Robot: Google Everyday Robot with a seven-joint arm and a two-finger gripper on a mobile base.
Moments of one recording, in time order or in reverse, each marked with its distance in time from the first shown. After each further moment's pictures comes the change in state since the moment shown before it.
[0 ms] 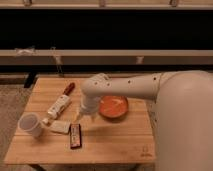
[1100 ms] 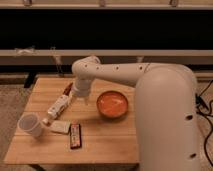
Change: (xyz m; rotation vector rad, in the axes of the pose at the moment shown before) arm -0.102 0.043 -0.041 0.021 -0.080 -0.079
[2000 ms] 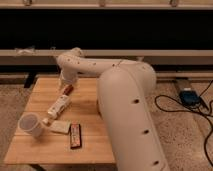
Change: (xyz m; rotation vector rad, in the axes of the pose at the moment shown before) arm -0.126 0.045 0.042 0.051 -0.151 -0.100
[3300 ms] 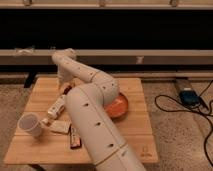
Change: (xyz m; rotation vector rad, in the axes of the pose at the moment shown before) arm -0.045 -0.012 0.083 0.046 0.143 -0.059
